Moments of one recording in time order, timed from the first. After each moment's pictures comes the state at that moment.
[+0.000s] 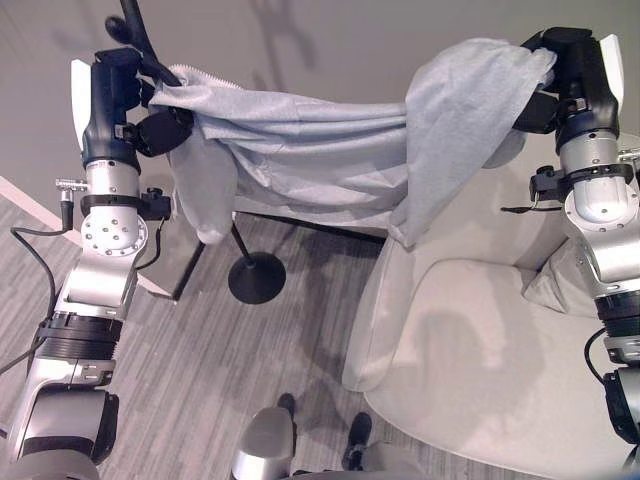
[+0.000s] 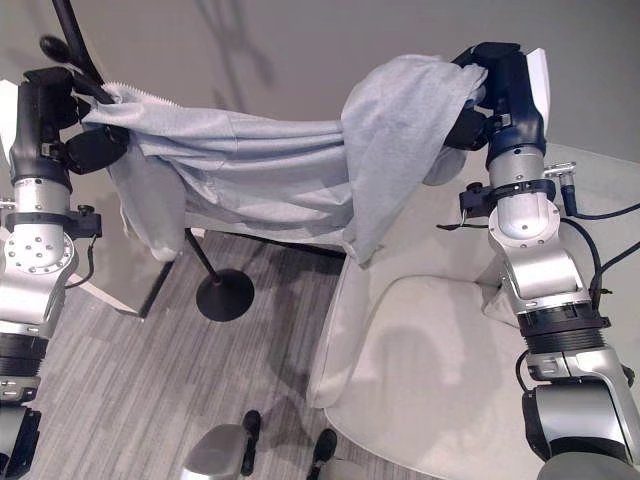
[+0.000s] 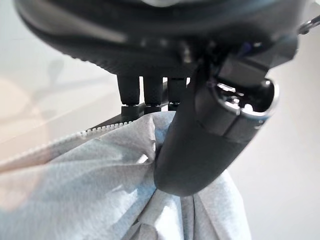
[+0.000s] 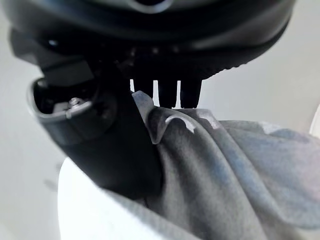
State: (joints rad) left arm -0.56 0.74 -0.02 0.14 -0.15 -0.06 0.32; right arm -0.71 -0.86 0.15 0.23 0.26 -0.02 -0.22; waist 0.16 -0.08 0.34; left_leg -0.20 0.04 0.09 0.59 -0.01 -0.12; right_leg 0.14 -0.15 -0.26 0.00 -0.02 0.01
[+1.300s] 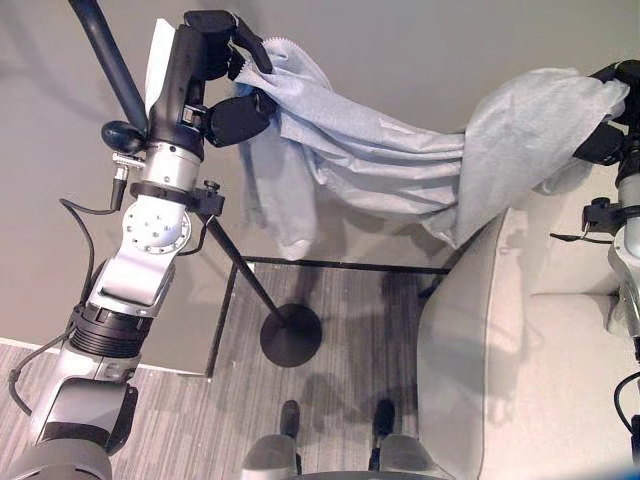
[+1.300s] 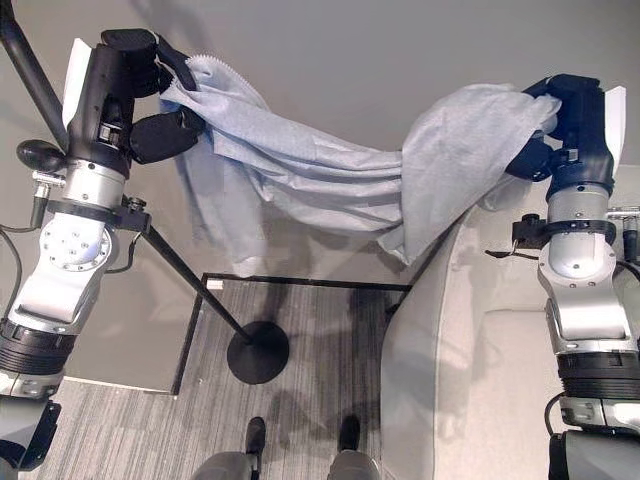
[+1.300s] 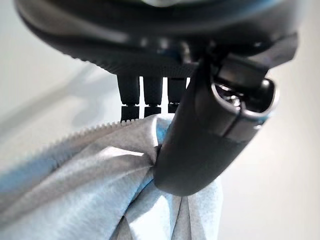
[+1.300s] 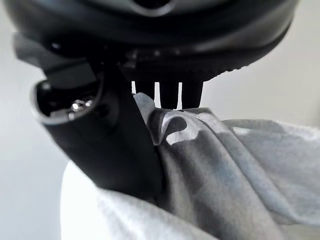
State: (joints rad) left arm -0.62 0.66 -0.17 -0.06 -0.16 -0.08 0.22; right arm -0.46 -0.91 -0.10 0.15 0.20 -0.02 -0.25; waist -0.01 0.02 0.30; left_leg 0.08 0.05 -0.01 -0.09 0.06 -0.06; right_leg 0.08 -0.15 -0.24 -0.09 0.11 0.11
